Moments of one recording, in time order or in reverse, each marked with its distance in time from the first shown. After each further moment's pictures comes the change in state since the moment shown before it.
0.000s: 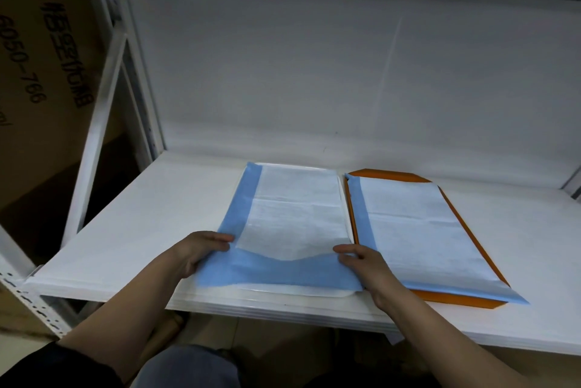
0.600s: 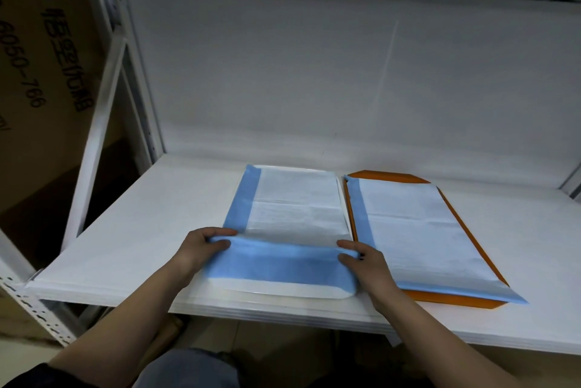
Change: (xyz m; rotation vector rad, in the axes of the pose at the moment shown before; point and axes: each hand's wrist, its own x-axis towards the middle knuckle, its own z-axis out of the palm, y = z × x) left_hand -0.006 -0.008 0.008 0.165 0.144 0.361; right_hand 0.008 0.010 0.001 -0.100 0.086 -0.108
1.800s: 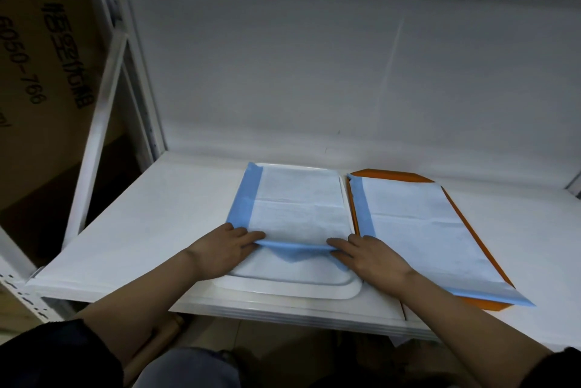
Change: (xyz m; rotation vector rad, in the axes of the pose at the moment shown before) left_hand 0.016 0.009 0.007 1.703 -0.320 1.045; right_hand 0.038 0.008 -0.027 -1.410 -0.118 -1.309
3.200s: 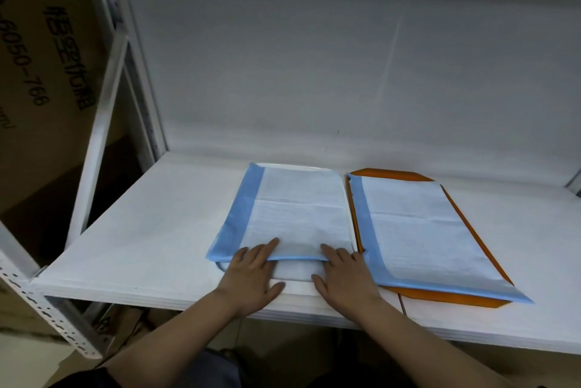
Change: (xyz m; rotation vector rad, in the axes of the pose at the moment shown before) left_hand 0.014 0.085 0.002 -0.450 -0.084 -0.376; right_hand 0.018 -0.072 0.006 0.190 -0.195 0.538
